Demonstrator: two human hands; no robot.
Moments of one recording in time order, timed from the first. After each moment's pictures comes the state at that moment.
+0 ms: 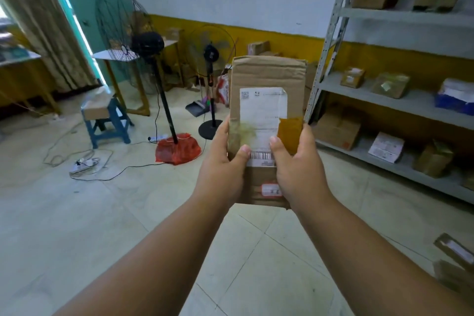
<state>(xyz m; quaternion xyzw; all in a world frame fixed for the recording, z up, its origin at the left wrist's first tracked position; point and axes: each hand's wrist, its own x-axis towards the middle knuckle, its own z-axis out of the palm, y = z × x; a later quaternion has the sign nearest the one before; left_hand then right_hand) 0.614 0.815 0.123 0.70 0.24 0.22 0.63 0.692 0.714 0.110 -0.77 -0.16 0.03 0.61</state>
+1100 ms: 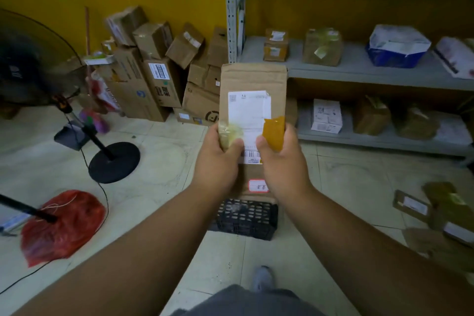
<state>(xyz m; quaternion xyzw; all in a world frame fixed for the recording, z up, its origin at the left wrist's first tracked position) 1.304 0.945 0.006 0.79 0.16 0.04 0.59 1.320 0.827 -0.019 -0.82 0.08 -0.05 0.56</state>
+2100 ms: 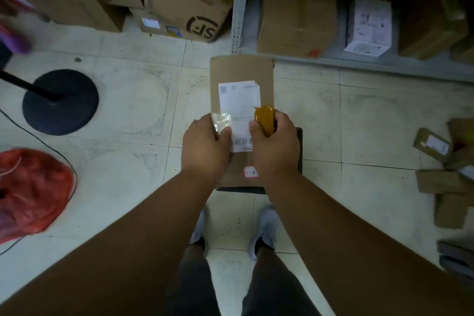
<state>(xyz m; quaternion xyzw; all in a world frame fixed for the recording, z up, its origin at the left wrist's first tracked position) 1.566 1.106 -0.271 0.89 0.17 -0.12 0.40 1.564 0.985 -0.283 -0.86 0.25 0.03 0.45</state>
